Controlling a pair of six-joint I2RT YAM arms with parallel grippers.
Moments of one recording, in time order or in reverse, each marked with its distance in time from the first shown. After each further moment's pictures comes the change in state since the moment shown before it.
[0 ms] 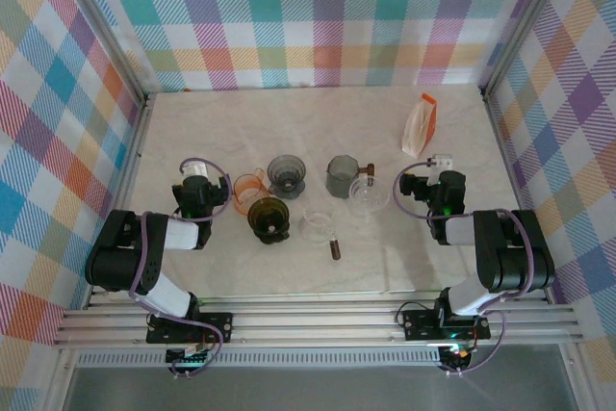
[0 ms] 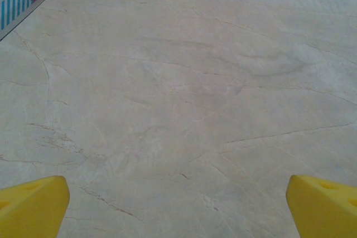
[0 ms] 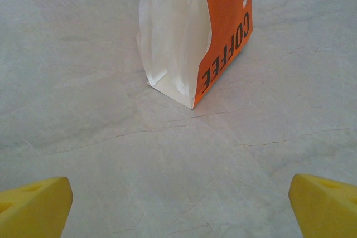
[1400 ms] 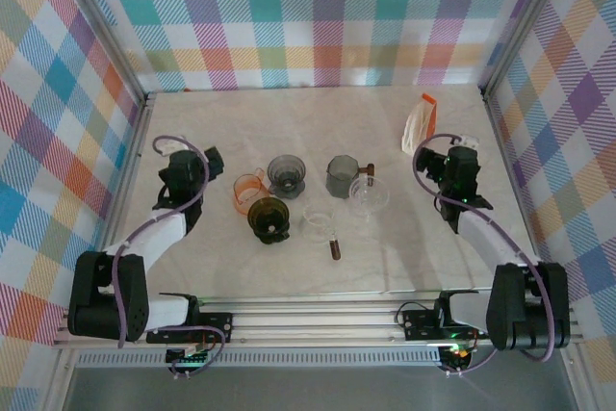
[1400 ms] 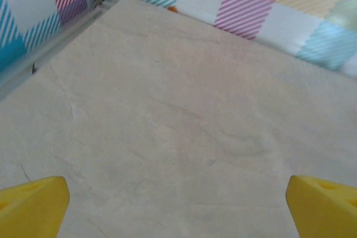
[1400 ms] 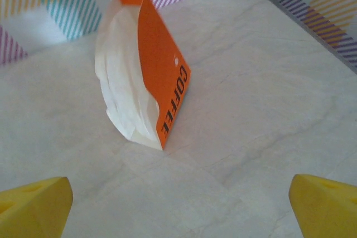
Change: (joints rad) left arm 0.013 -0.278 0.271 -0.547 -0.039 -0.296; right arm 0.024 -0.350 0.235 -0.628 0.219 0.309
